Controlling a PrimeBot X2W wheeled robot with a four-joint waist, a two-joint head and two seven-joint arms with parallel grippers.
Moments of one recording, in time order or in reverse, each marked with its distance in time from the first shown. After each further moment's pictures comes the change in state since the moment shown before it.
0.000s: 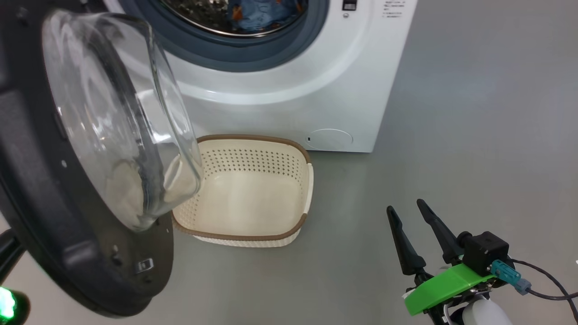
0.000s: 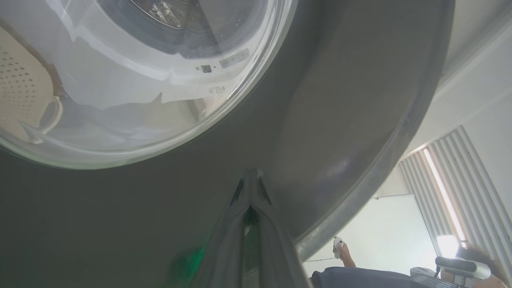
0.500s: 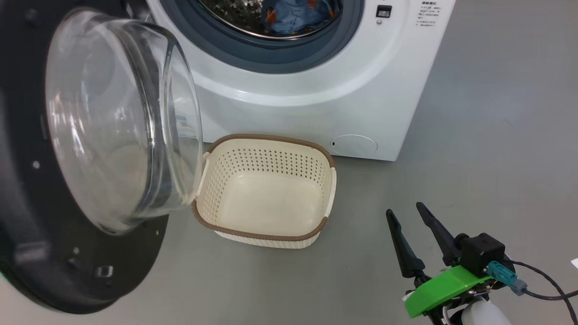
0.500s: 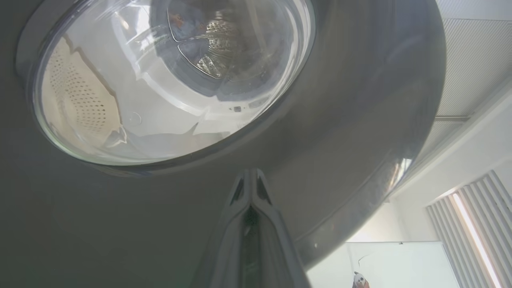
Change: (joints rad) left arm -0.069 0.125 0.003 0.199 0.056 -0.001 -0.023; right arm -0.001 0.000 -0.002 0.018 -0.032 0.000 0.000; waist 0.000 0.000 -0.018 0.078
